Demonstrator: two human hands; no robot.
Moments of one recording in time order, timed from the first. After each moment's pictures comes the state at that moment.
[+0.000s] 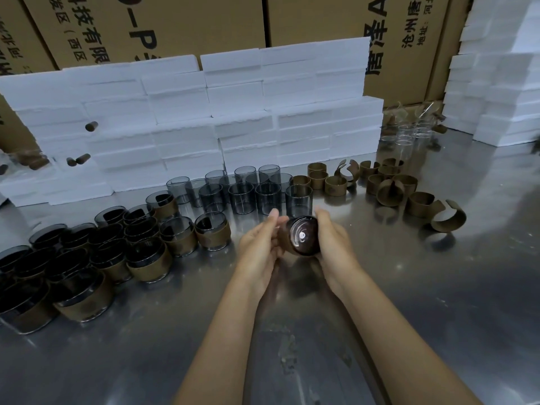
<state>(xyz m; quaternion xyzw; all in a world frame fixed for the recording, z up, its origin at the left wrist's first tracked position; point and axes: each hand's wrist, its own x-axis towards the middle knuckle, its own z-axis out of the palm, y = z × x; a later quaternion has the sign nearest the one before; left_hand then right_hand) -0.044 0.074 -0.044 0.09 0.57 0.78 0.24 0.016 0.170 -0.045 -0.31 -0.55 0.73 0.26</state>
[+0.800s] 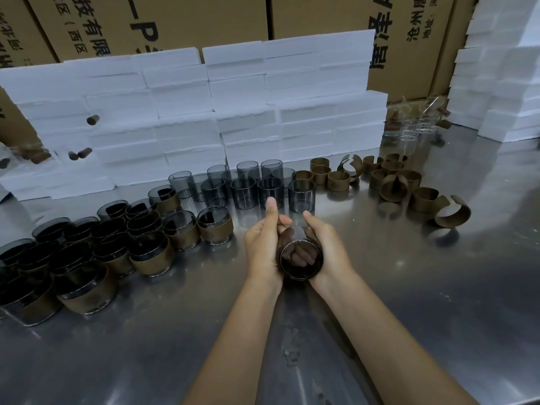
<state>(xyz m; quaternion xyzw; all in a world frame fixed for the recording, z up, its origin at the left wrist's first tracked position) -0.026 0.078 -0.039 0.05 0.55 0.82 0.17 0.031 0.140 -0.033 -0.25 -0.36 0.88 0.19</state>
